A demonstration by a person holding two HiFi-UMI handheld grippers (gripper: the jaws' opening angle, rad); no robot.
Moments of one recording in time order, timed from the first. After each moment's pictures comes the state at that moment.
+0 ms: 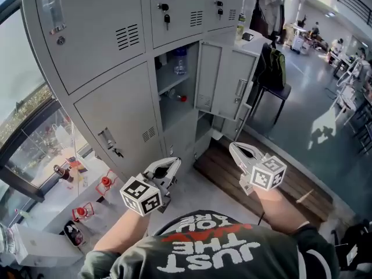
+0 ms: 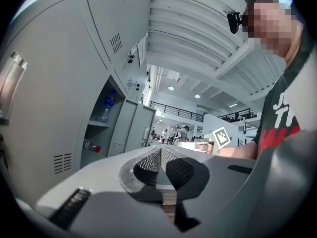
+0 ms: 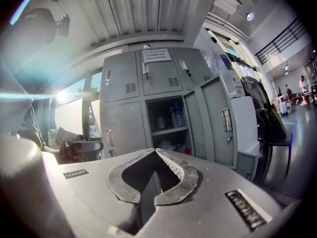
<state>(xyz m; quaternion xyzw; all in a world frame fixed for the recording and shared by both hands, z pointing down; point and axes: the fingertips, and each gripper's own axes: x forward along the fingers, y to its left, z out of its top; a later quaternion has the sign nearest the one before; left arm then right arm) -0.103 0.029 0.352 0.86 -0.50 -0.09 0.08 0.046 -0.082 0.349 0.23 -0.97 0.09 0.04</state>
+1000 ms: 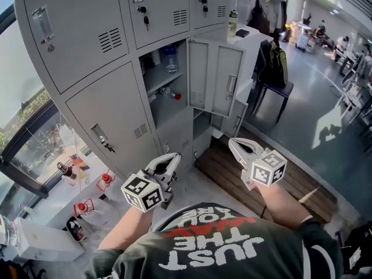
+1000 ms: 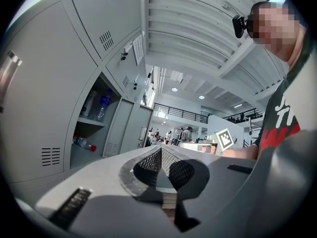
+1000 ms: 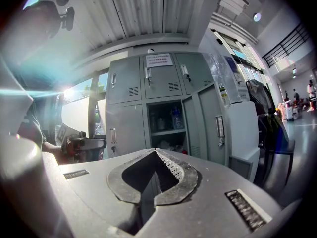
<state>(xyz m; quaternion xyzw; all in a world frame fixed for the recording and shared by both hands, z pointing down) -0.045 0.015 0.347 0.84 -0.52 -0.10 0.08 0.099 -0.094 0.345 0.20 -0.98 0.06 0.04</state>
